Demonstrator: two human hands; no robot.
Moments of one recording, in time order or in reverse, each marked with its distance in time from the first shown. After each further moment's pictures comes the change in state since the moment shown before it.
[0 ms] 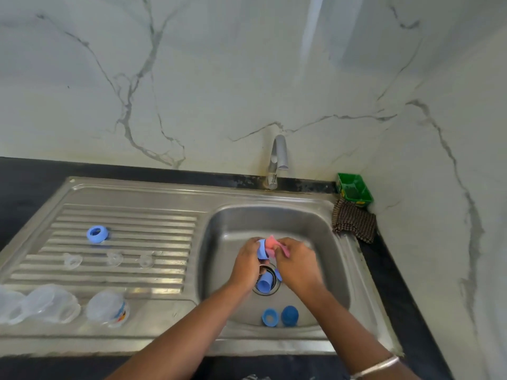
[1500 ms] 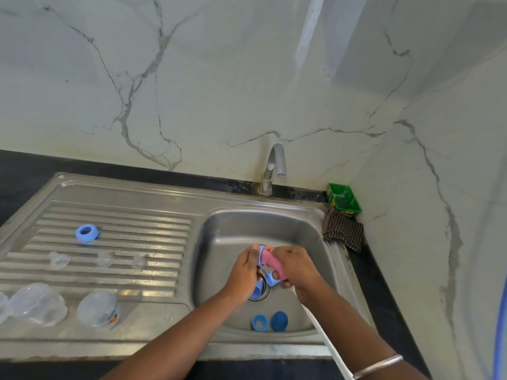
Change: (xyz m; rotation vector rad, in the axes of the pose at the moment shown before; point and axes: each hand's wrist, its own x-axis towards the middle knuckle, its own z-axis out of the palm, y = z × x) left_hand 0.002 -0.016 -0.009 0.064 -0.138 0.132; right_hand -0.015 -0.040 -0.023 0.455 -0.176 0.355
